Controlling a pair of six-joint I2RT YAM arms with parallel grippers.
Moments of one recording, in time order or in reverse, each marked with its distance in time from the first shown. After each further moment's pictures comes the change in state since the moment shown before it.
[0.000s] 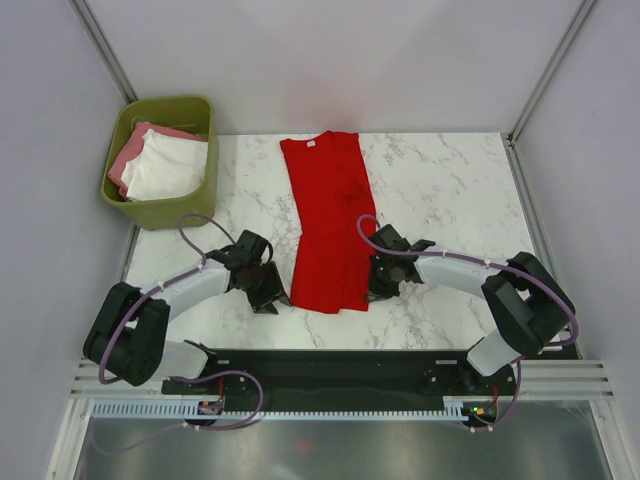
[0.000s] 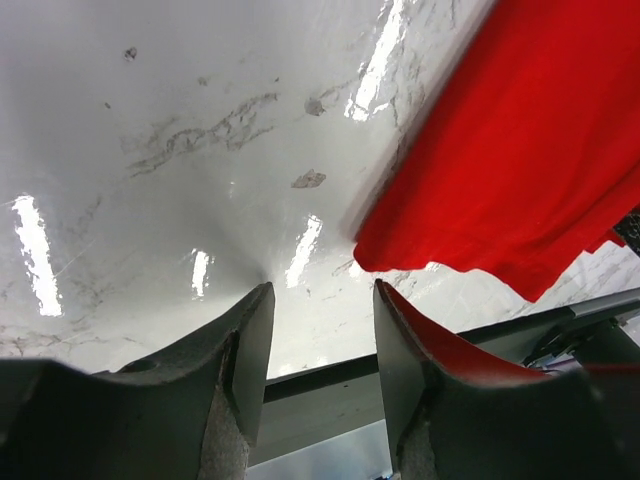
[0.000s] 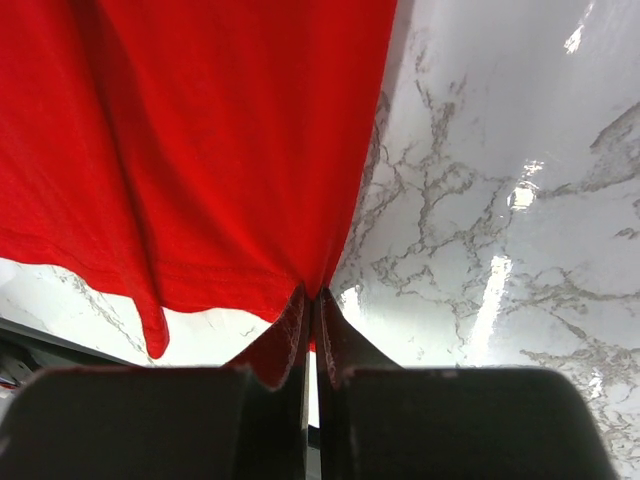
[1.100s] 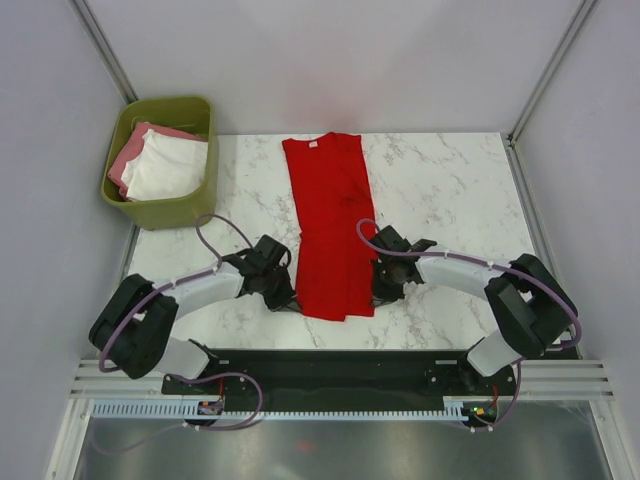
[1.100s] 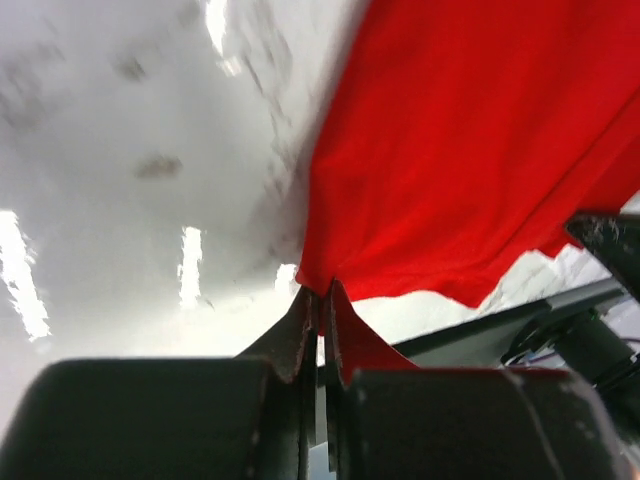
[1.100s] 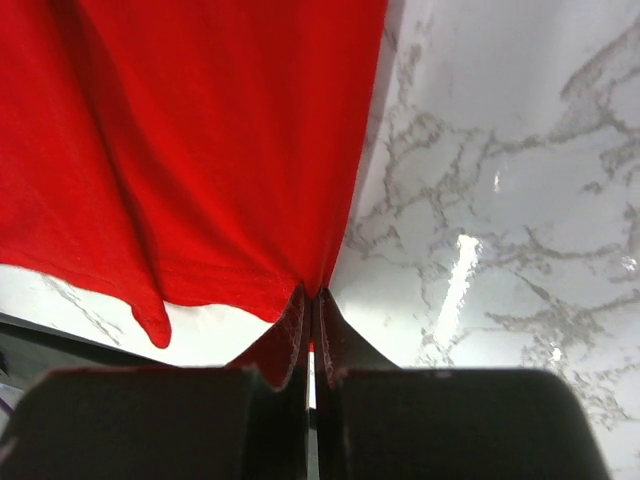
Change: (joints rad) left arm -0.134 0.085 0.021 0.129 -0.024 -0.137; right arm 0.000 -0.013 0.006 -0.079 -0.002 -0.056
